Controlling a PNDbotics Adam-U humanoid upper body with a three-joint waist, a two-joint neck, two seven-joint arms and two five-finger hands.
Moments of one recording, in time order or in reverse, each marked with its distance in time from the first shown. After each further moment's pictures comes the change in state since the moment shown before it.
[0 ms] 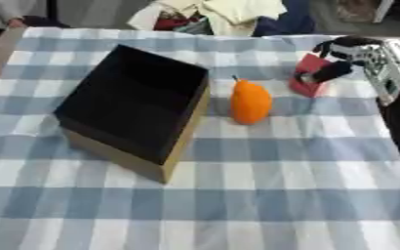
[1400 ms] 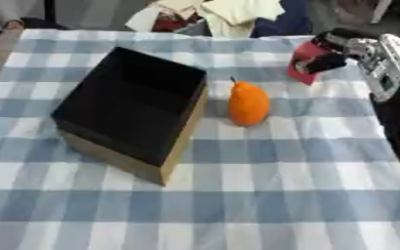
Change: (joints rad) left arm 0.000 -0.007 0.000 0.000 -0.011 0.000 0.000; right arm 0.002 0.007 0.000 -0.100 -0.135 0.035 -0.027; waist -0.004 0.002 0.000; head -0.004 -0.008
